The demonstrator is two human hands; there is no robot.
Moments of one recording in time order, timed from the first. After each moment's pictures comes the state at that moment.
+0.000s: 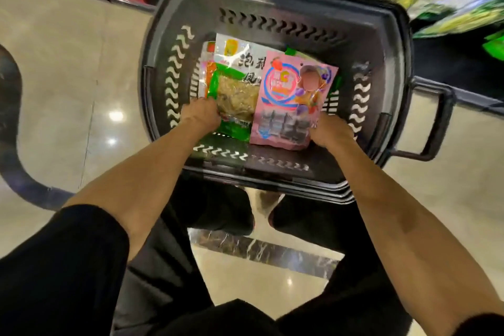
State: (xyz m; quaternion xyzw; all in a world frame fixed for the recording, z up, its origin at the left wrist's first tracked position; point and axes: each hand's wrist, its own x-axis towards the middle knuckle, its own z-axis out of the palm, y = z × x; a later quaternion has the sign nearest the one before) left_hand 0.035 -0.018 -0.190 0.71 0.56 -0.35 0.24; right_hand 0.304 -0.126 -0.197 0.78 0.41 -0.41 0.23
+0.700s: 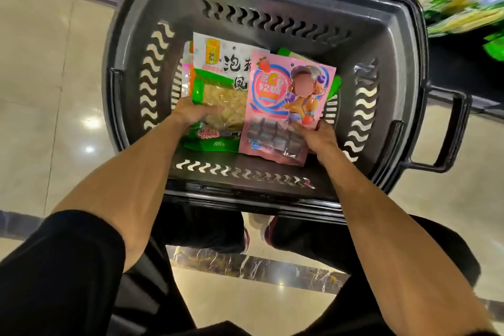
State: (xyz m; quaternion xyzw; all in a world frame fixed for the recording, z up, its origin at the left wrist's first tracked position) left_hand 0.029 0.003 -0.262 0.37 0.69 -0.04 0.61; right_hand 0.294 -0.138 -0.258 0.86 0.11 -0.48 -0.15
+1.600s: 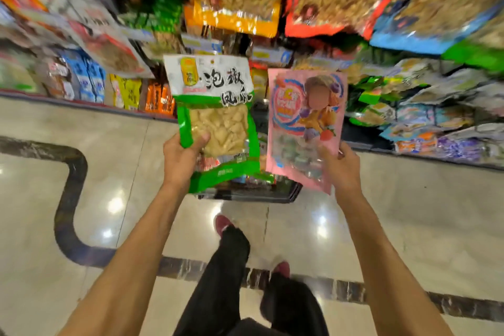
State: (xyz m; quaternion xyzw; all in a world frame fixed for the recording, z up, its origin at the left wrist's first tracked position) left_hand 0.037 -0.086 0.274 0.42 0.60 0.35 0.58; right_hand 0.307 -0.217 0.269 0.77 0.15 -0.36 -0.50
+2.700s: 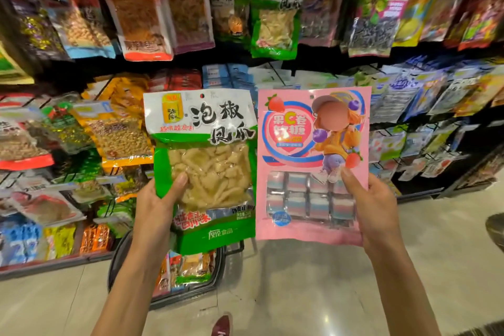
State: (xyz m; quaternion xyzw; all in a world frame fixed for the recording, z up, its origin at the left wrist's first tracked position) left_hand 0.228 -0.328 0.558 0.56 0.34 0.41 0.63; right_hand 0.473 -0.531 0.557 0.68 0.15 -0.15 -0.70
